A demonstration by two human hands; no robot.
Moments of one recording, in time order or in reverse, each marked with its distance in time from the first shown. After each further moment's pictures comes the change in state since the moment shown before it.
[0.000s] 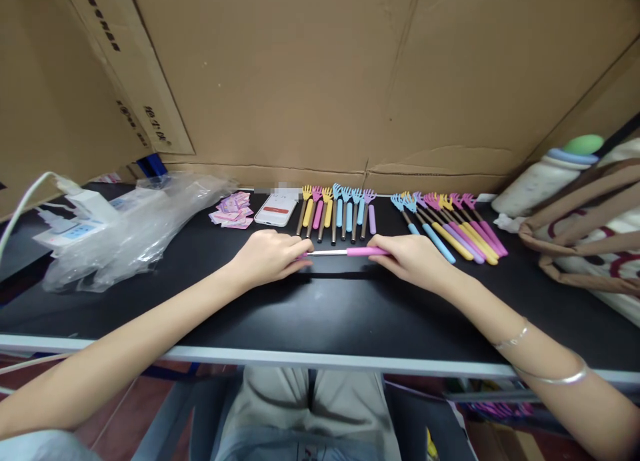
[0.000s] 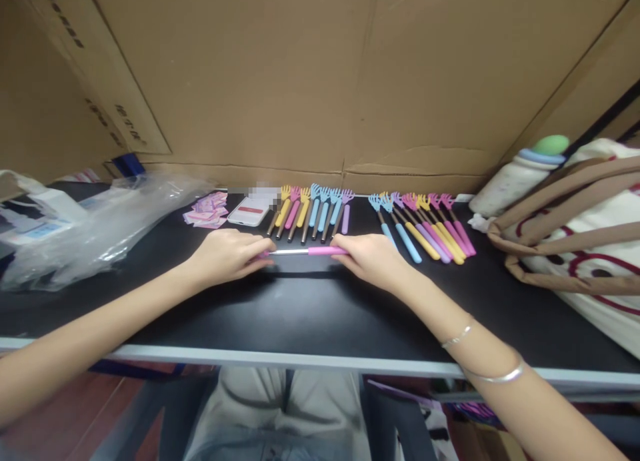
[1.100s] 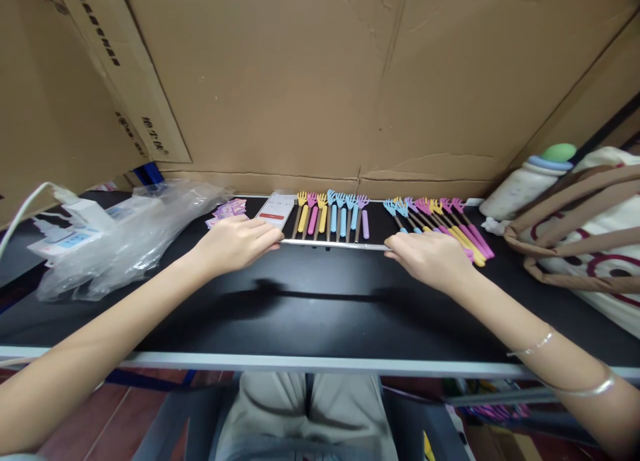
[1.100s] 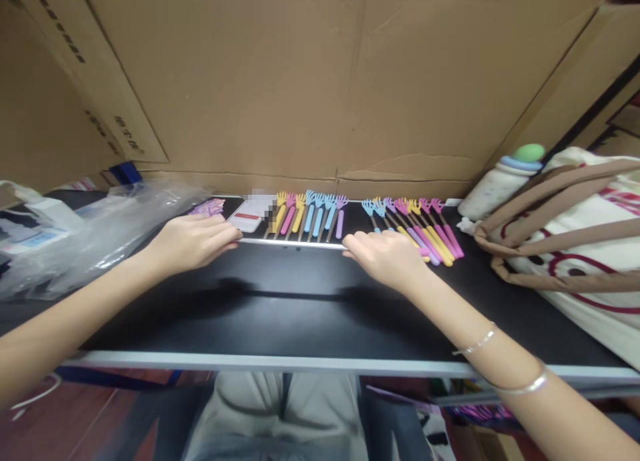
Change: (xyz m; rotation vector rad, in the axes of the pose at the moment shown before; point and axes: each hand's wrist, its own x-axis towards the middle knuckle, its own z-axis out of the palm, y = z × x) left_hand -0.012 -0.038 -0.031 0.237 0.110 0.120; right_hand -0.017 0.007 -0.023 -0.568 0.317 -0.172
